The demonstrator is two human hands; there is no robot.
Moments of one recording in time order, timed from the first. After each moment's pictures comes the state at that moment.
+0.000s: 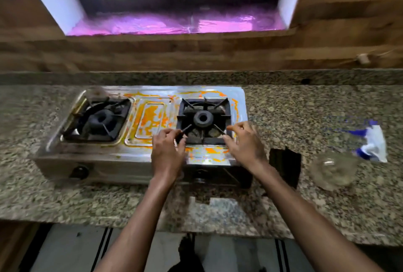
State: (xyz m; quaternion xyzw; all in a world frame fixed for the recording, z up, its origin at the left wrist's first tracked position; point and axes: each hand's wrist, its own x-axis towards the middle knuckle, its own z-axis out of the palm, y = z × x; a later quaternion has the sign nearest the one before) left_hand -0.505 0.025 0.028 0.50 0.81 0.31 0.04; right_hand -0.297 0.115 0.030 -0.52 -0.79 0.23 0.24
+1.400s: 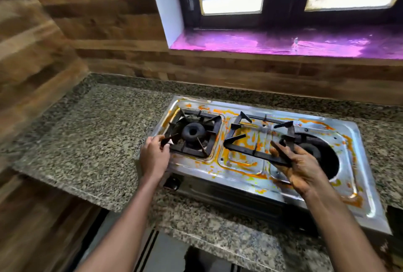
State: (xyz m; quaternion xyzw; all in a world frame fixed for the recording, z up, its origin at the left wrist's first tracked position) left_hand -0.780 -0.057 0.058 0.31 0.91 0.27 0.00; right_hand -0.466 0.102 0.073 -0.42 -0.26 0.79 0.36
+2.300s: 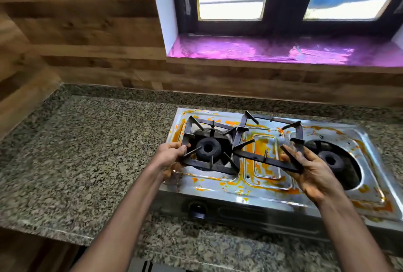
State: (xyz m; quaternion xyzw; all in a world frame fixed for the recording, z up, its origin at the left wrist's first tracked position) left_hand -0.866 -0.010 0.079 0.16 0.69 0.50 0.50; right_hand -0.526 0.086 0.074 -0.42 -0.30 0.75 0.42
